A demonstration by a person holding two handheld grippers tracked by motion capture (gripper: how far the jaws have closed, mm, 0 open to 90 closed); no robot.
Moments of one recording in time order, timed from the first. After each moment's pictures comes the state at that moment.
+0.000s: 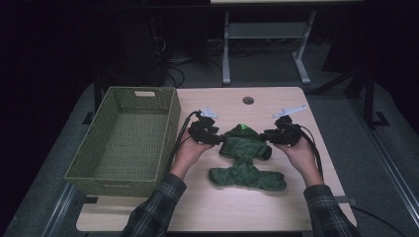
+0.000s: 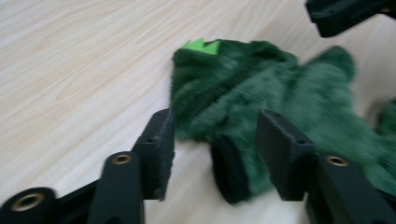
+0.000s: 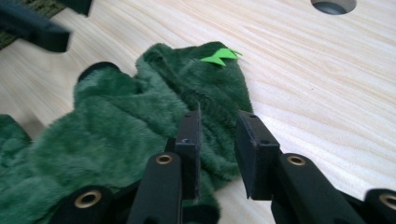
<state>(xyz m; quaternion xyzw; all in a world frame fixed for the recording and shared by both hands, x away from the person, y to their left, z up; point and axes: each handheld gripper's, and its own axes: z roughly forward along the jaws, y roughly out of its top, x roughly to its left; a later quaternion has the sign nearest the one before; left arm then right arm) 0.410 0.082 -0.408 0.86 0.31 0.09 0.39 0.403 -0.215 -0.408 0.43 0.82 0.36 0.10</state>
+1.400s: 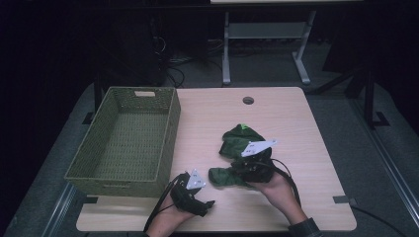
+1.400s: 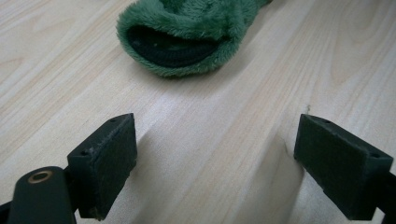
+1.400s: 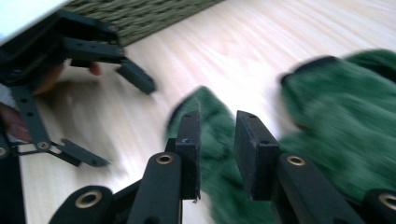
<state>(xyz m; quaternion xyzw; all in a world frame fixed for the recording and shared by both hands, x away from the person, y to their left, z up) 0.254 0.127 -0.474 0.89 0.26 0.11 0.36 0.302 -0.120 -0.416 0.29 0.86 0.41 0.05</state>
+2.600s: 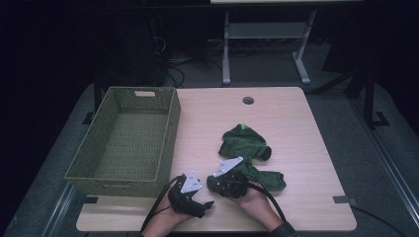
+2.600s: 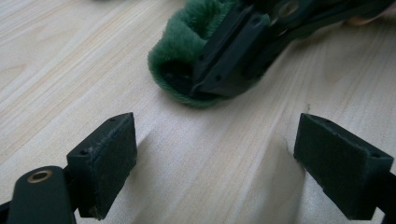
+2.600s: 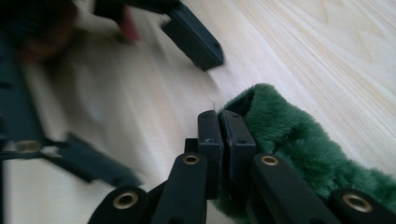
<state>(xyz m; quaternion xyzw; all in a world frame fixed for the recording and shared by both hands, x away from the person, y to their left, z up) 0.251 0.132 -0.477 0.88 0.26 0.11 0.38 0.285 -0.058 -0.459 0.24 0.90 0.37 0.03</state>
